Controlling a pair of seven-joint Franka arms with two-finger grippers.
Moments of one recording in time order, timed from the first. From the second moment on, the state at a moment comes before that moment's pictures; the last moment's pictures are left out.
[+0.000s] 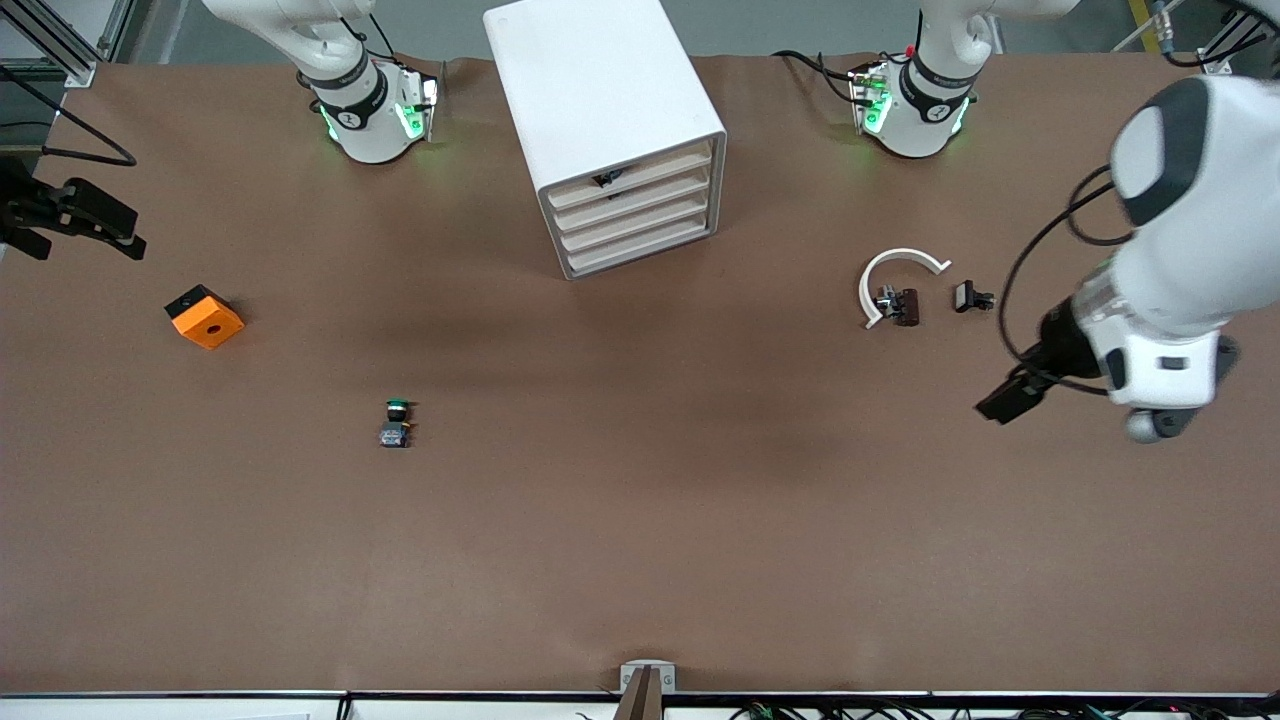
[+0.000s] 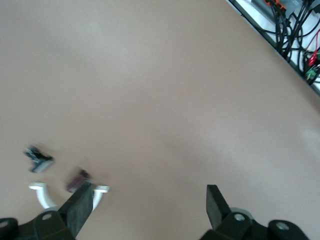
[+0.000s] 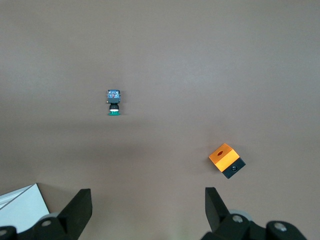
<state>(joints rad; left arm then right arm) -0.15 0.24 0.03 -1.45 -0.06 1.74 -0.80 0.04 -0.01 -0.05 -1.51 -0.02 1.48 -0.01</state>
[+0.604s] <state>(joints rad) 0.00 0.06 0.03 -1.44 -0.06 1.49 -0.38 0.03 -0.01 -0.05 -1.52 -0.02 1.48 -0.01</state>
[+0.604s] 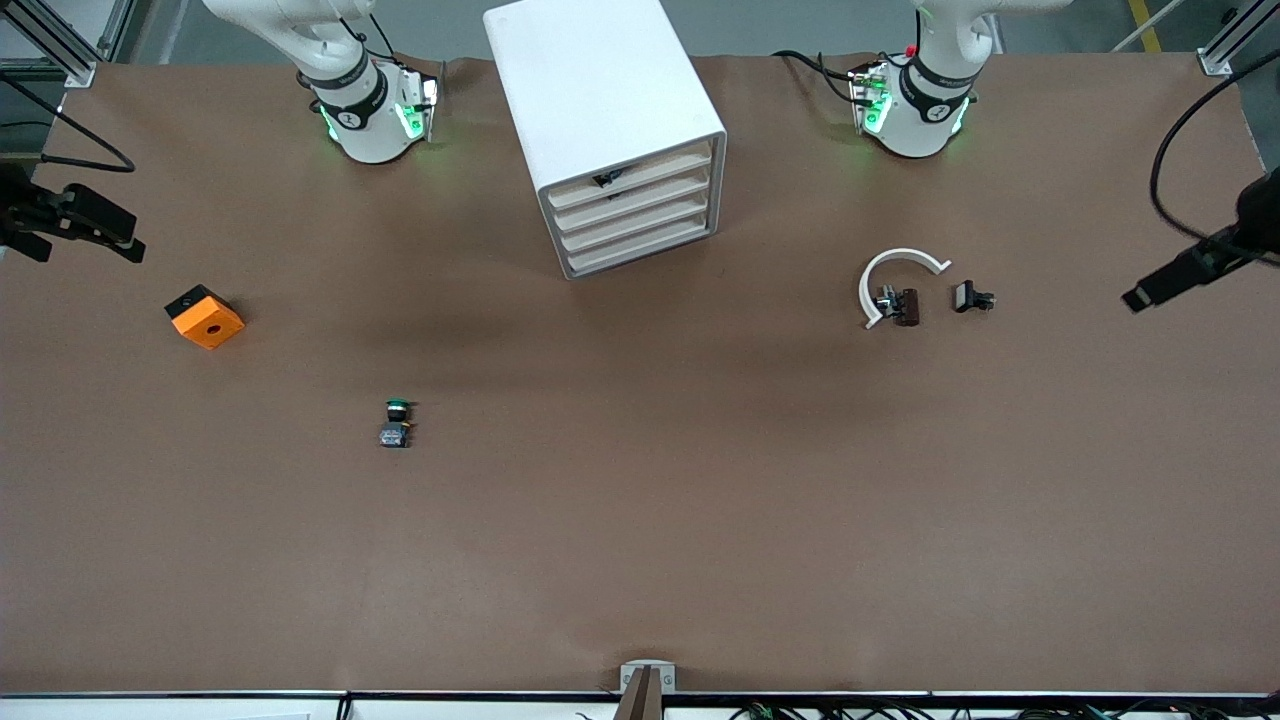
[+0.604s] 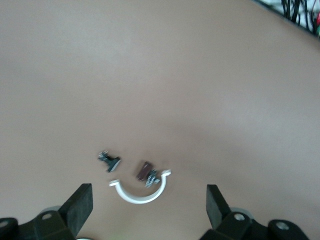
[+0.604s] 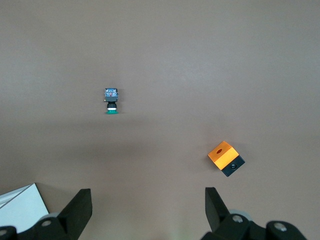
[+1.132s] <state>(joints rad) 0.04 -0.04 -0.07 -1.55 0.00 1.48 -0.20 0.03 -0.01 -0.04 -1.52 -0.01 1.48 -0.01</state>
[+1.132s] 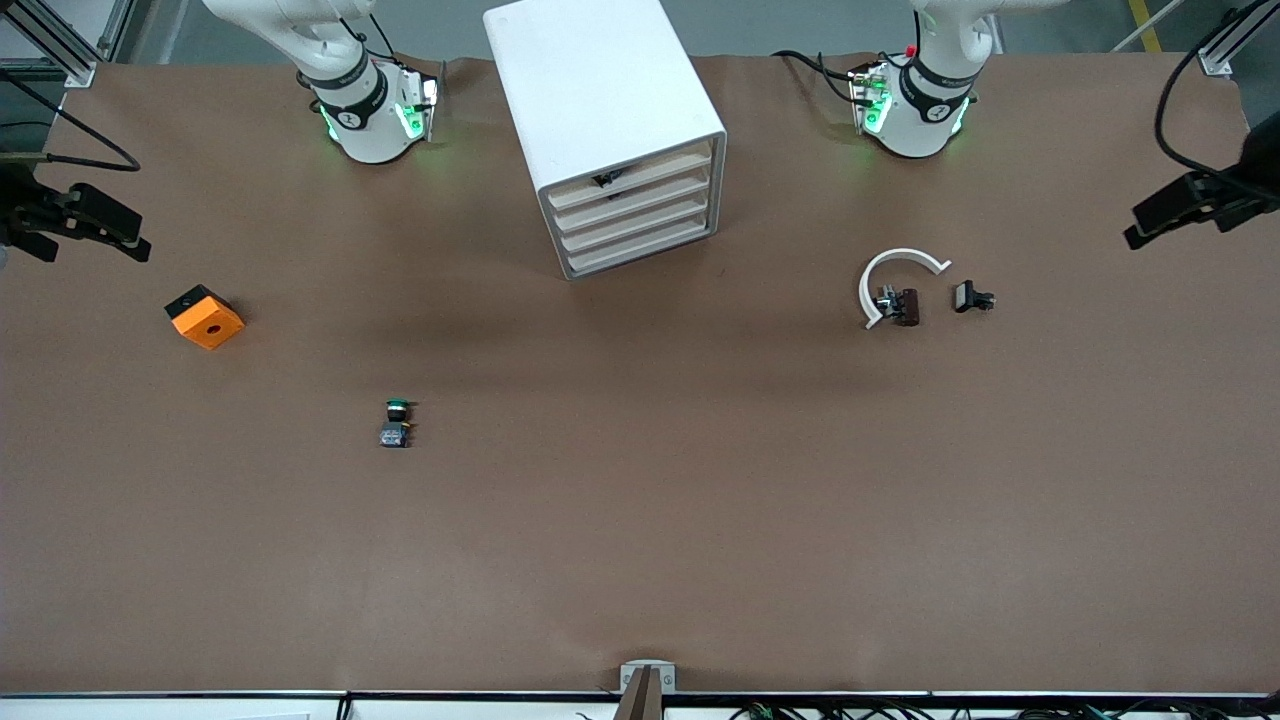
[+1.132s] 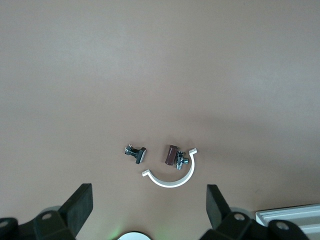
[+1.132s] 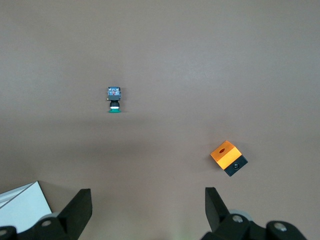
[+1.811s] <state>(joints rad) 0.04 -0.13 -0.13 -1.67 0.00 1.54 -0.19 0.03 -0.01 -0.05 -1.52 -0.01 1.48 -0.01</state>
